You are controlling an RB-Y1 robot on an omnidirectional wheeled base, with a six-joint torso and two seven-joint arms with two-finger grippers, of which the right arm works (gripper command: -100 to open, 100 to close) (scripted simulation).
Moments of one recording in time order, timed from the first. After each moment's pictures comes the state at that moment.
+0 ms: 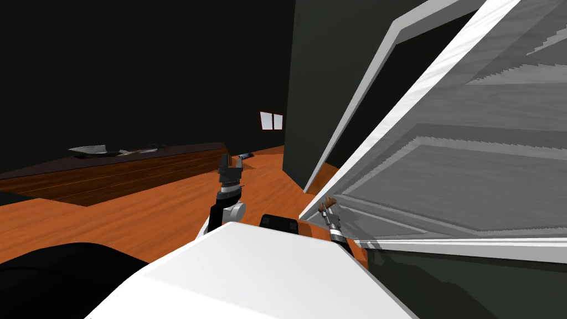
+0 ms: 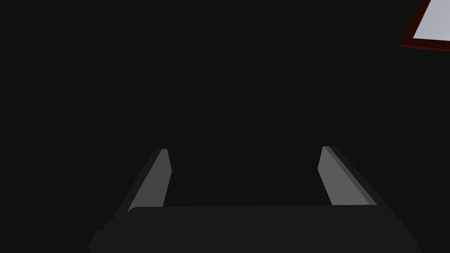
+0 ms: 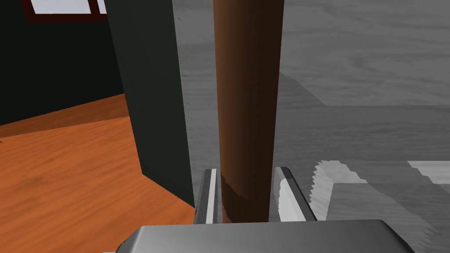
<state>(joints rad) 0.28 -0.51 0.38 -0.94 -0.59 -0.99 -1.63</state>
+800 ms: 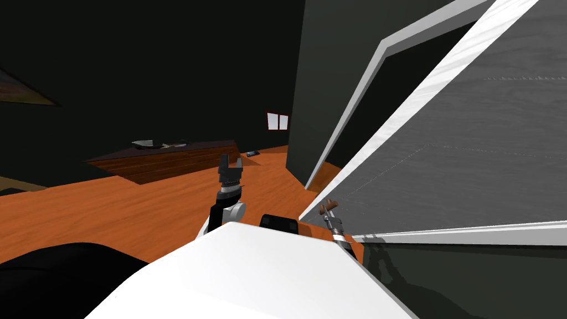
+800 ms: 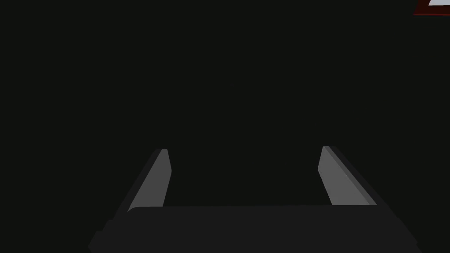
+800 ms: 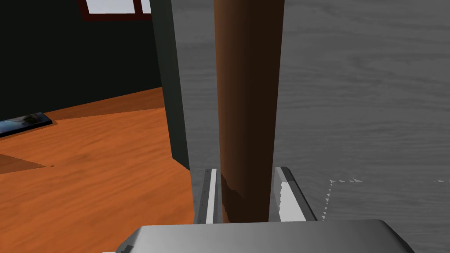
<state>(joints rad) 0.30 -0.55 0.42 -0.91 -0.56 -1.06 -1.68</state>
